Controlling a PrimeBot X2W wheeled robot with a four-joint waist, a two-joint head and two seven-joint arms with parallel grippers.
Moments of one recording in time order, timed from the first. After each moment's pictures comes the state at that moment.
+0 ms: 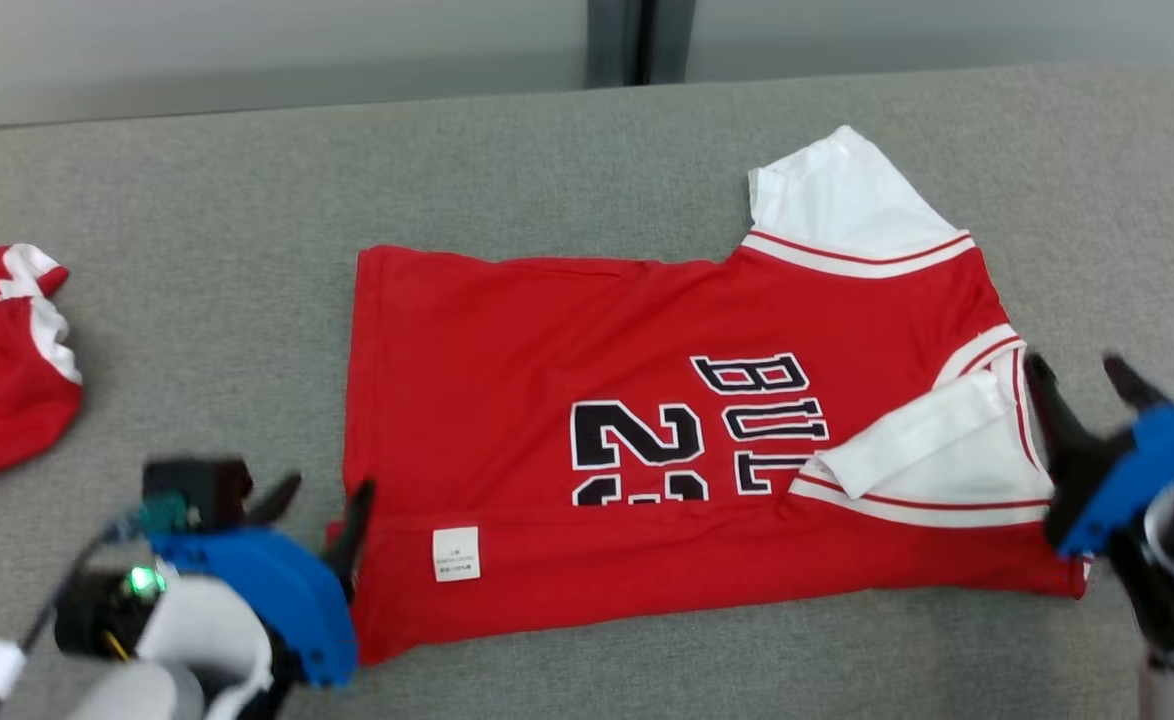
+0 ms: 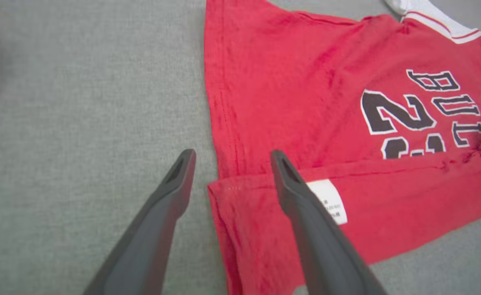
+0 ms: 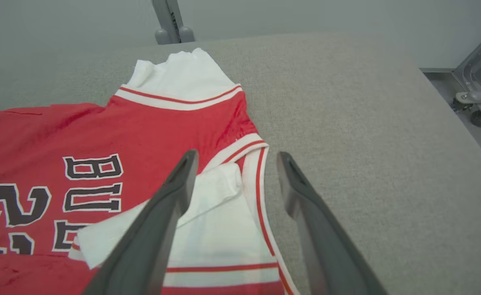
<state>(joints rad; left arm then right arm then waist) -0.10 0.51 -0.48 -0.13 -0.67 0.24 0.40 -0.19 -0.05 -0.26 -0.09 0.15 0.13 0.54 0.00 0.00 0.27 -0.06</state>
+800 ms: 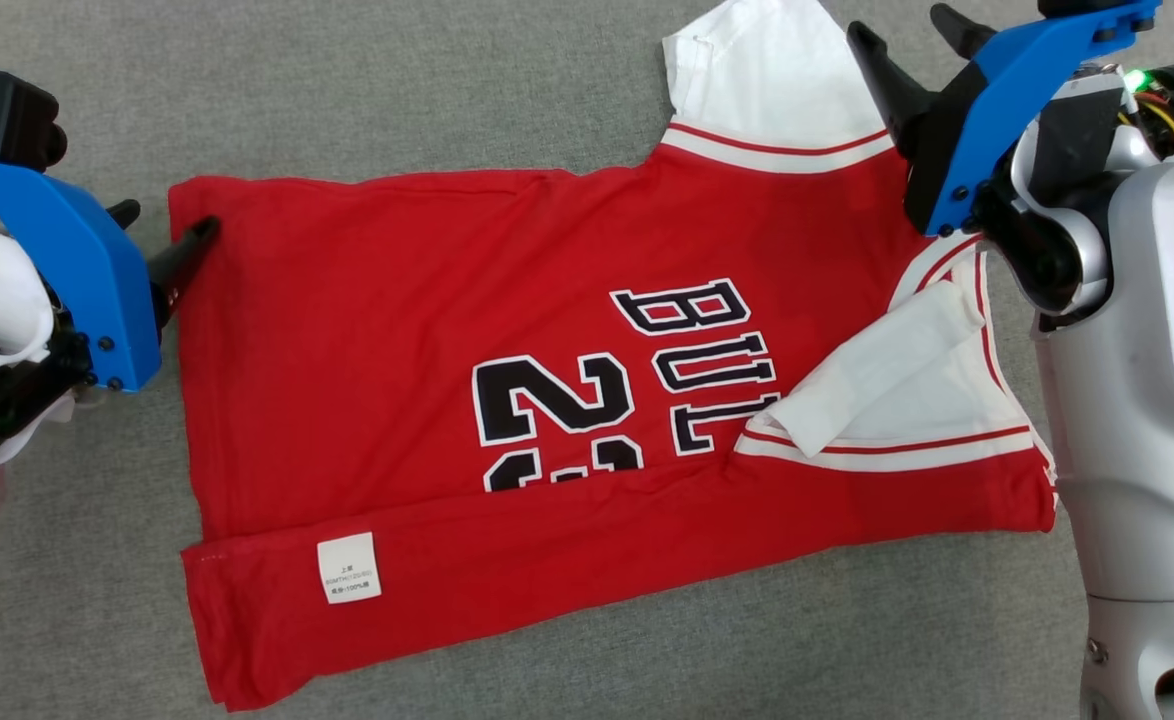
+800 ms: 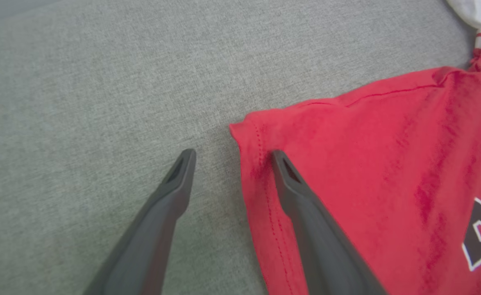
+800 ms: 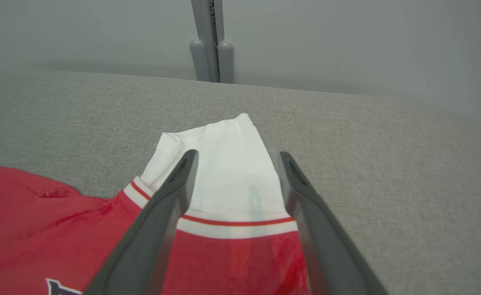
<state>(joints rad) -0.73 0.65 -0.44 0.19 -0.81 -0.07 0.76 -0.92 -0.10 0.05 0.39 0.22 0.13 0.56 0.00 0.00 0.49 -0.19</state>
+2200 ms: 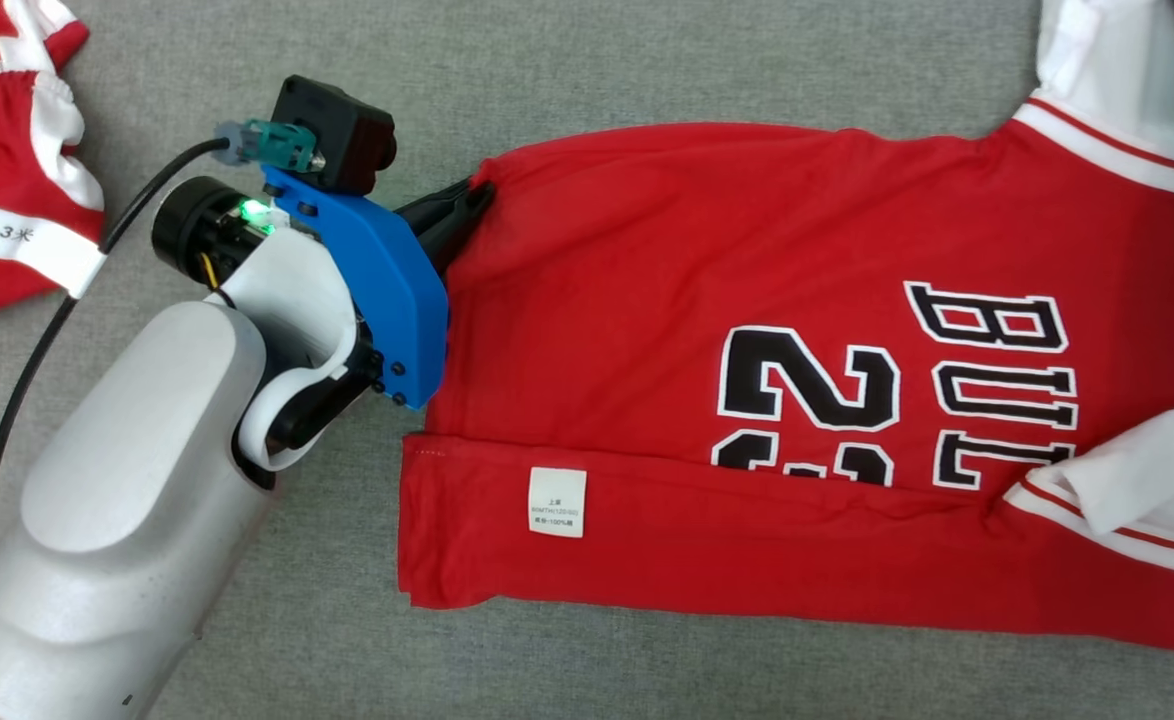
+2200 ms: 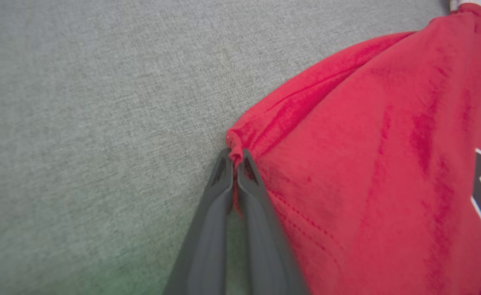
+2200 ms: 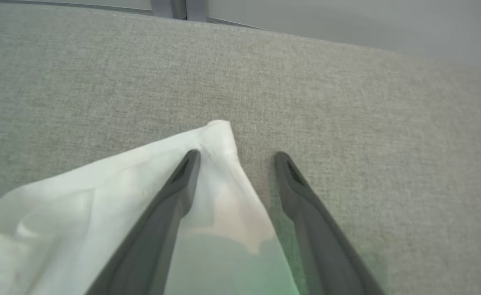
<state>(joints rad) -0.81 0.40 -0.65 0.23 -0.73 -0.12 0.51 -1.21 -0.32 -0.11 0.88 0.00 0.13 0.62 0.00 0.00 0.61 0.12</state>
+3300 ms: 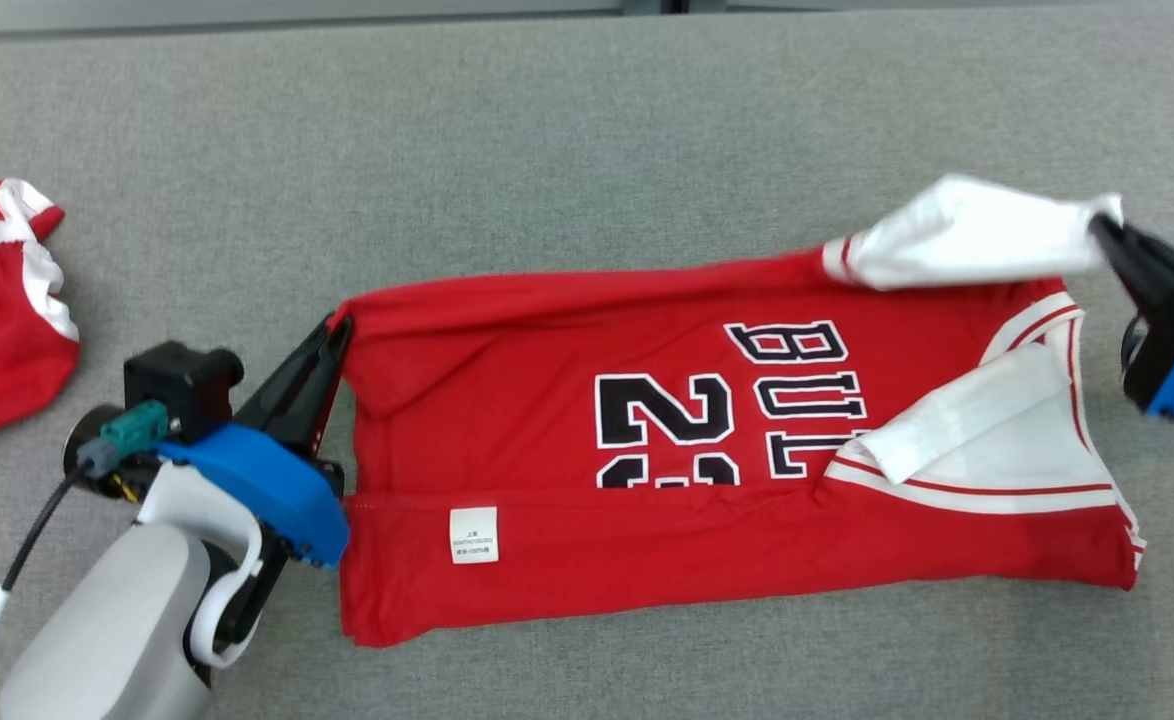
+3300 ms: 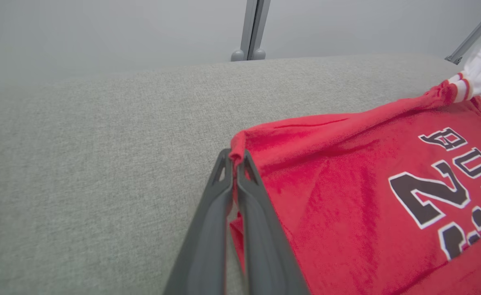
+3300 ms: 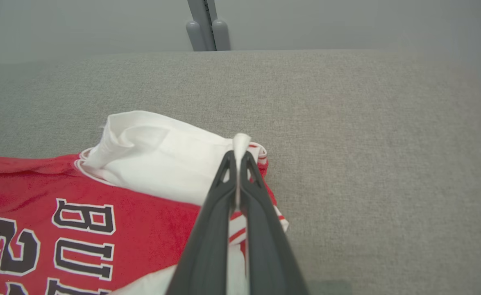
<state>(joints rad) -0.47 0.47 -0.56 0.27 -0.67 -0.06 0.00 -0.57 -0.37 -0.07 0.20 0.46 0.13 0.61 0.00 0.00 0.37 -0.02</state>
